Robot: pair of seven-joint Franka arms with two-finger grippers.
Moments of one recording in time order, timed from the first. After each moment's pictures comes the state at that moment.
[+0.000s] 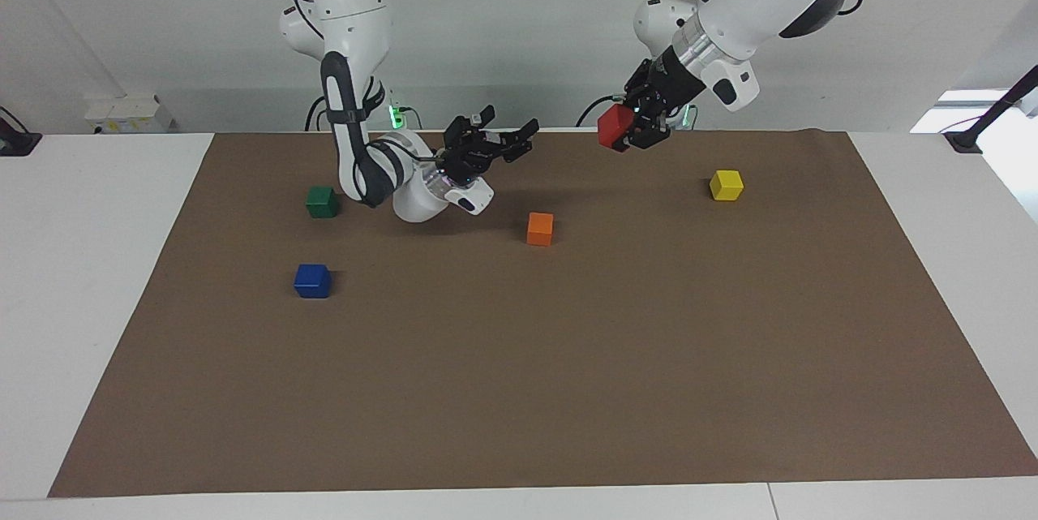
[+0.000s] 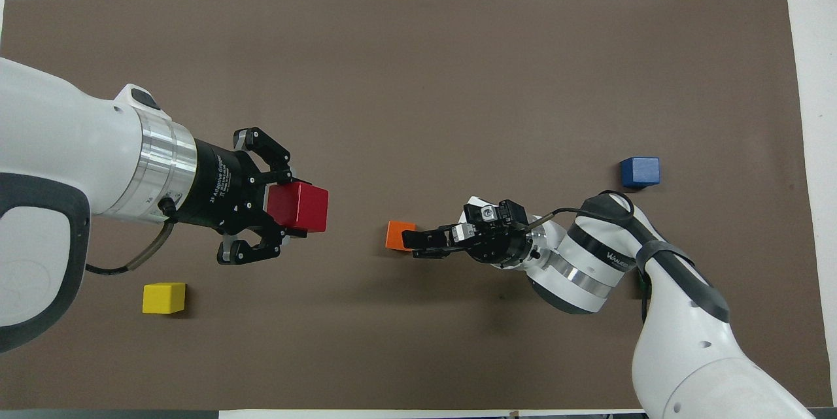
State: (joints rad) left arm -0.08 -0.10 -0.27 -1.76 -0.51 1.67 -1.78; right arm 0.45 0.36 -0.04 -2.34 2.48 0.96 -0.69
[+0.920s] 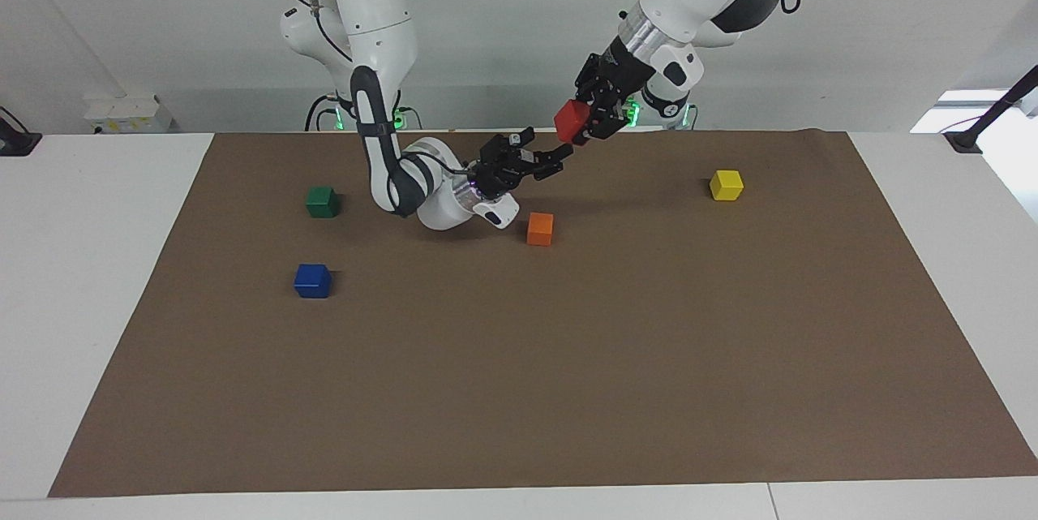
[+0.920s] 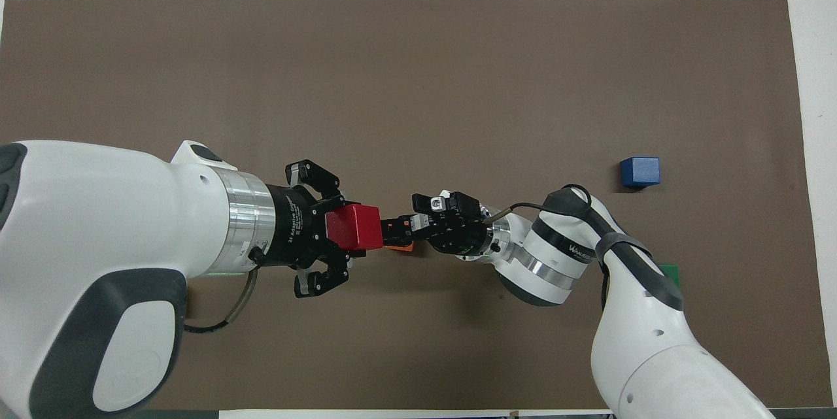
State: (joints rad) left arm -0.22 -0.19 -0.28 -1.92 -0.51 1.89 -2.00; right arm 0.53 0.45 -0.04 -2.21 2.53 1.08 -0.77
